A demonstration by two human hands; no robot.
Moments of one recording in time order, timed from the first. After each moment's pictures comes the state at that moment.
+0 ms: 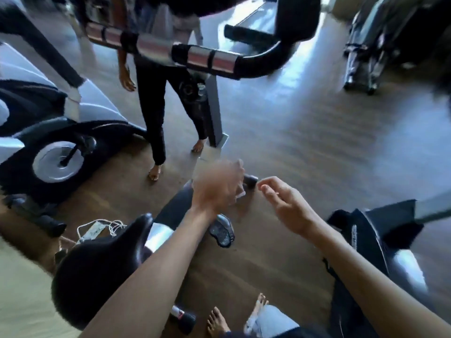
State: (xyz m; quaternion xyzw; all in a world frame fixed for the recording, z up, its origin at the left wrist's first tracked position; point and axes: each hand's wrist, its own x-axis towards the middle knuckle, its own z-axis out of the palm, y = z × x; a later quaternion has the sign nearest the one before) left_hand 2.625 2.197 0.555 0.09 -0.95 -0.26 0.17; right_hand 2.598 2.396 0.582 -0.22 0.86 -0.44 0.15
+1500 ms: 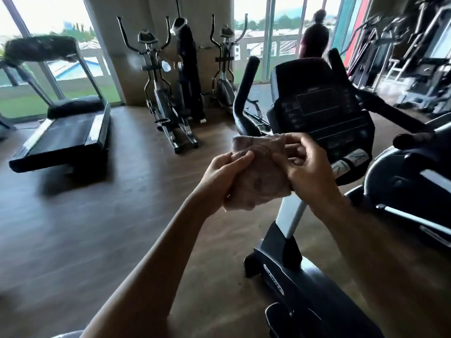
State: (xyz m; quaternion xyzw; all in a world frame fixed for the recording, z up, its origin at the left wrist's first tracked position) left_hand 2.306 2.568 0.757 -0.26 -0.60 -0.71 -0.25; right_hand 2.414 2.715 0.770 0.13 0.76 -0.53 -0.34
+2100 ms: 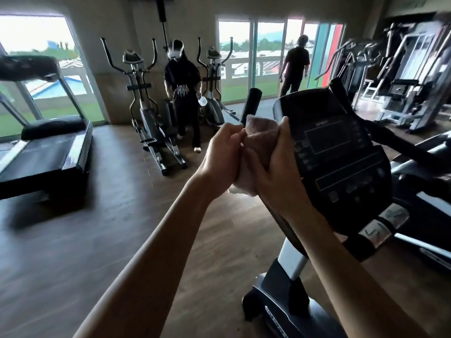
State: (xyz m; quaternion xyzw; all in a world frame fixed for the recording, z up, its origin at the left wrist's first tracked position) left_hand 2.188 2.644 0.832 -0.32 -0.60 -0.73 -0.12; right_hand 2.260 2.738 0.791 0.09 0.80 -0.41 -0.42
